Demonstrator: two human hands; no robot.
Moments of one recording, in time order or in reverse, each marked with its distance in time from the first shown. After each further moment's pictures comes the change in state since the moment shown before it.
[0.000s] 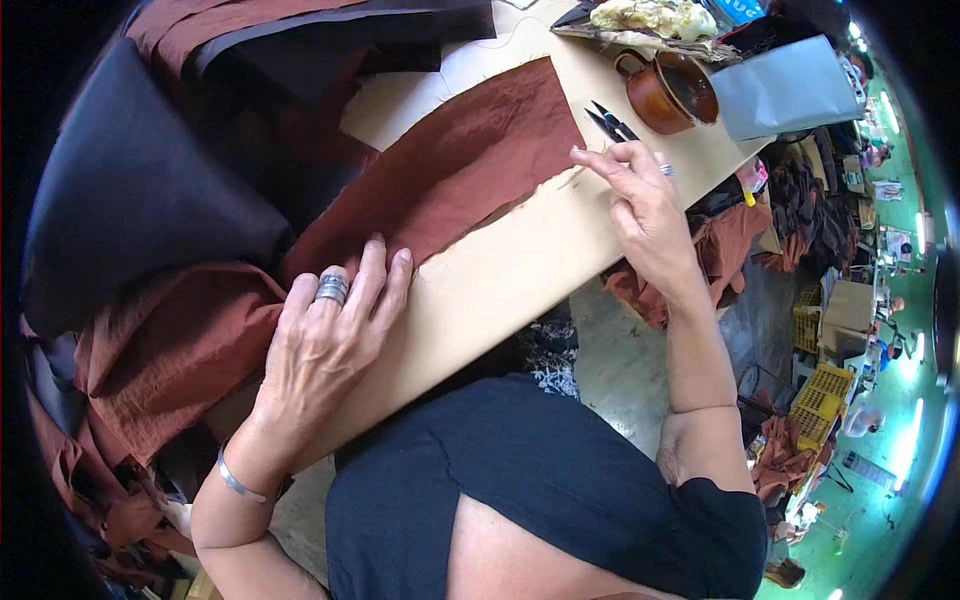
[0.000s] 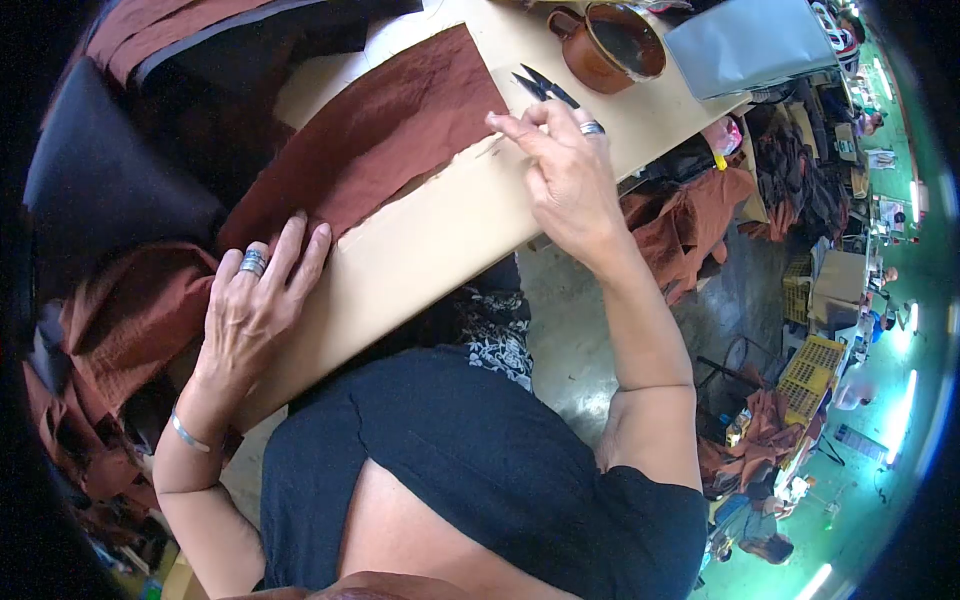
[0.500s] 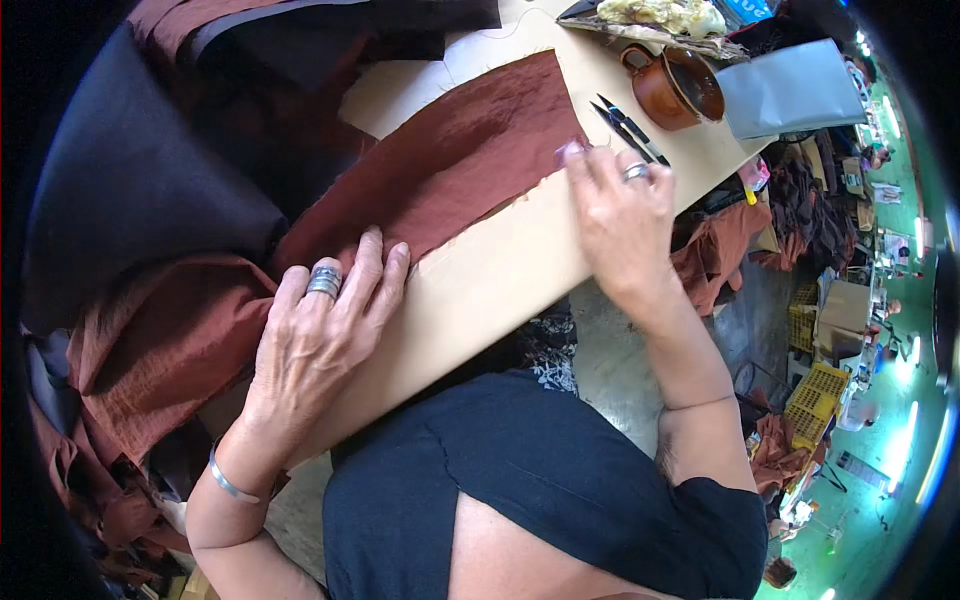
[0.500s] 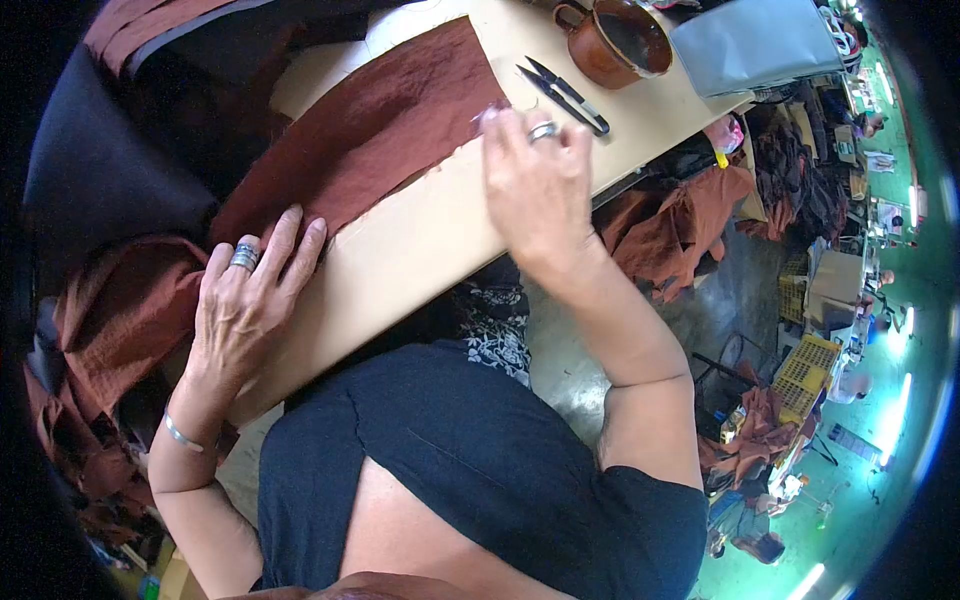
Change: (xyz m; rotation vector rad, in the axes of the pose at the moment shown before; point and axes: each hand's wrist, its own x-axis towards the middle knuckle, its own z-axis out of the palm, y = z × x) left_hand 0.000 -0.001 -0.004 -0.032 -0.018 -0.023; right_hand -0.003 -0.026 0.024 -0.755 -0.026 -0.139
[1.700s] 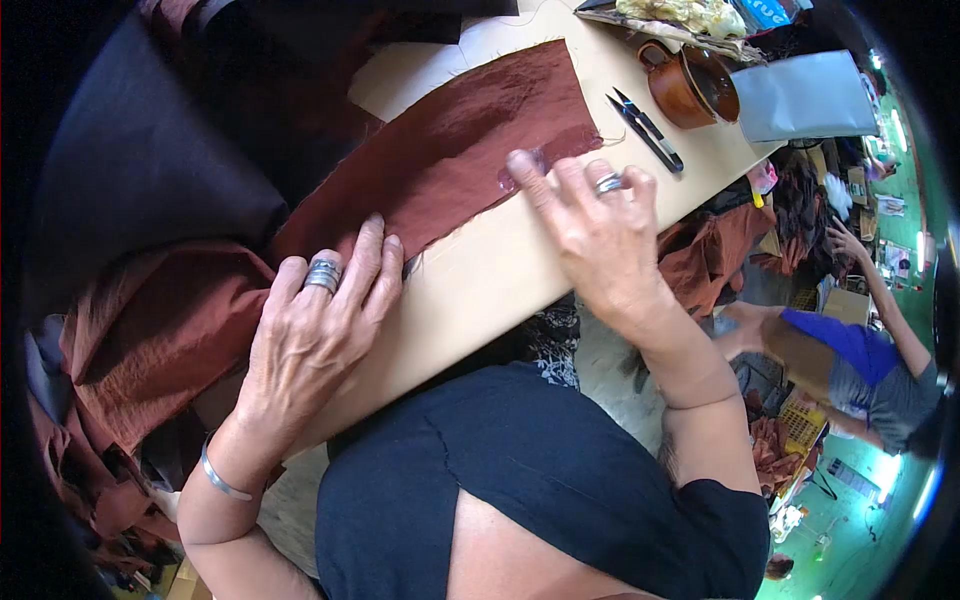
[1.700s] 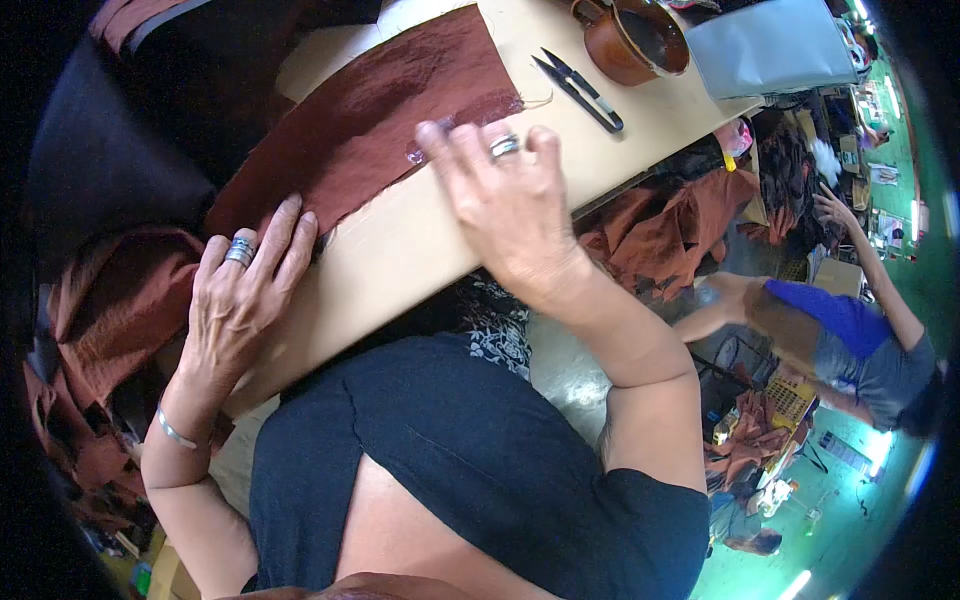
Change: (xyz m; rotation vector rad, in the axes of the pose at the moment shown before) left_hand -0.006 0.000 -0.003 -0.018 -0.046 -0.010; right_hand 0.001 -0.025 -0.013 0.112 0.016 -0.178
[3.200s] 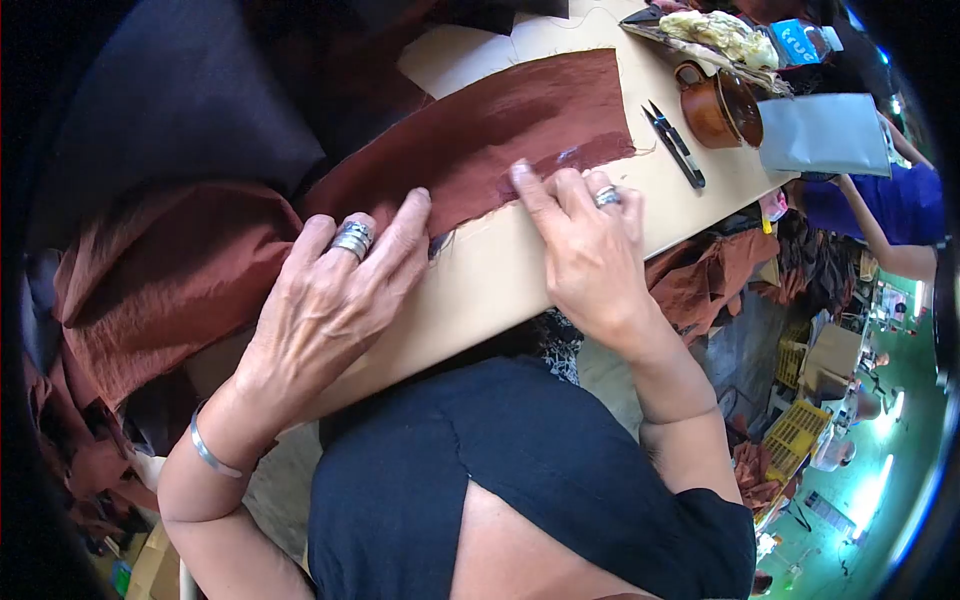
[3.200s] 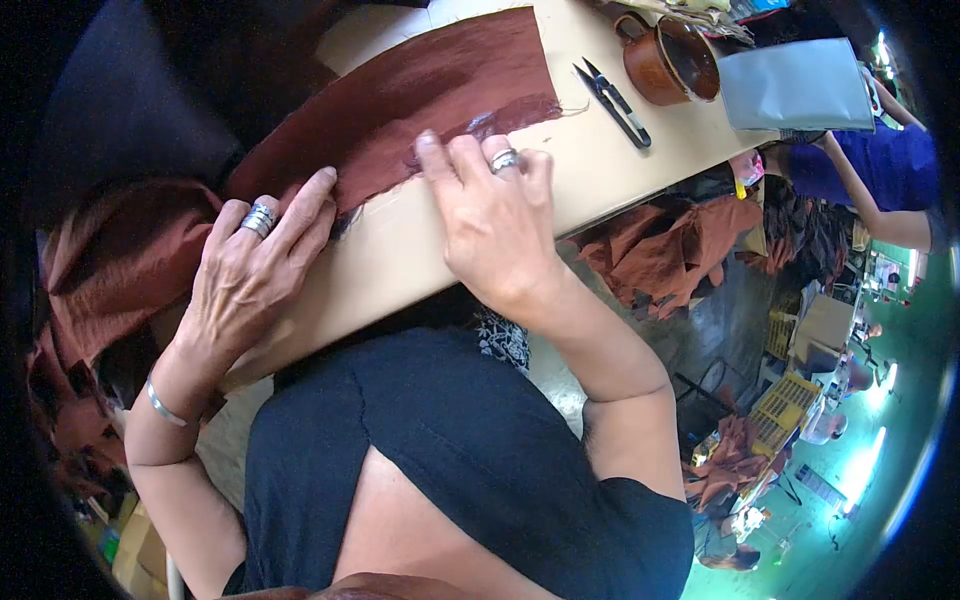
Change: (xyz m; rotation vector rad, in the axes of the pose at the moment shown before) left_hand -0.006 0.001 0.000 -0.037 -0.014 -0.028; right_hand 0.008 -0.024 -0.011 0.357 -0.006 0.028
